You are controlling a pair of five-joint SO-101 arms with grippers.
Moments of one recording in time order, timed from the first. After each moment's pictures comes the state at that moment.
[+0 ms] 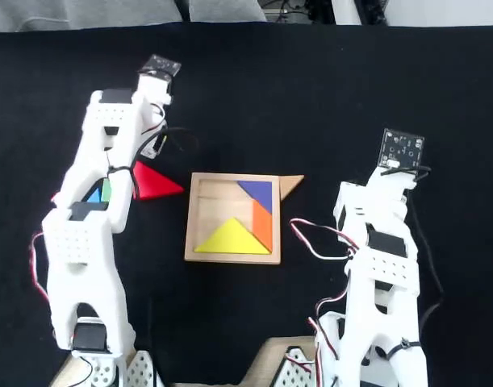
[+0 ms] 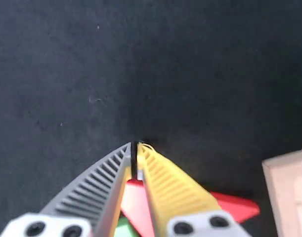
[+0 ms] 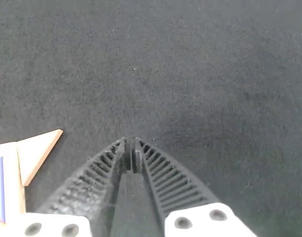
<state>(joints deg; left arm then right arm) -3.0 43.3 -27.2 69.7 -20.4 16.4 -42.1 71.0 24.4 0.3</state>
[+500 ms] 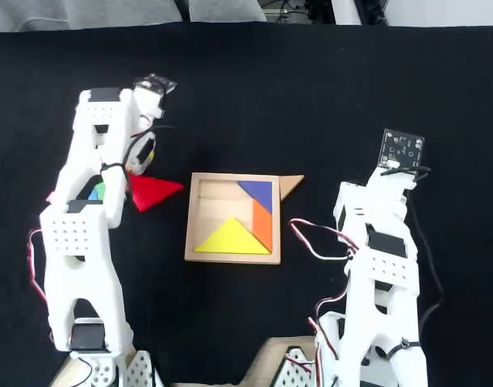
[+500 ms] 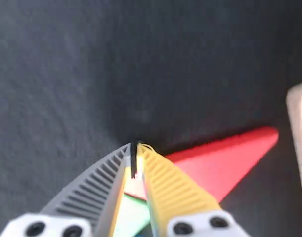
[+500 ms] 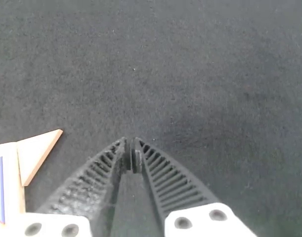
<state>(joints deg) -6.9 46.8 -32.5 86.7 -30.3 16.4 -42.1 71.2 24.0 0.3</state>
